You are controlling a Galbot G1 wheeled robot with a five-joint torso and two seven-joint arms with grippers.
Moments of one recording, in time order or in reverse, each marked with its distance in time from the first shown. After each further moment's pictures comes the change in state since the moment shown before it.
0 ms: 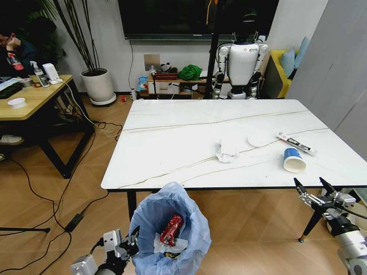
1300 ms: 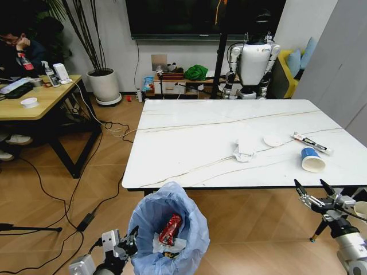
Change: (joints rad) left arm 0.006 -0.003 -0.008 -0.006 -0.004 0.002 -0.002; right arm -0.002 0.016 0.007 -0.005 -0.006 0.004 0.000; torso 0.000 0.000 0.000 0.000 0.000
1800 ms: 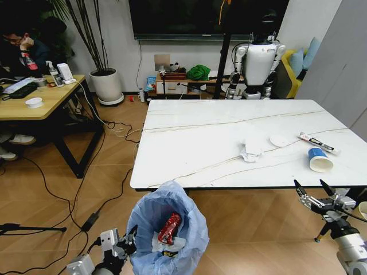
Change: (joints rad) left arm 0.000 0.004 -0.009 -0.004 -0.011 0.000 0.000; right arm -0.007 0.007 0.002 0.007 -0.003 0.002 0.001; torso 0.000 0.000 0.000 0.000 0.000
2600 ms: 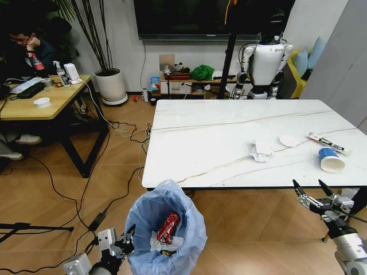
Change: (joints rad) left arm 0.003 0.005 -0.015 -0.007 -0.016 0.004 -0.004; right arm 0.001 0.010 -0.006 0.004 -0.006 0.000 0.006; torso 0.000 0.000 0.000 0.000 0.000
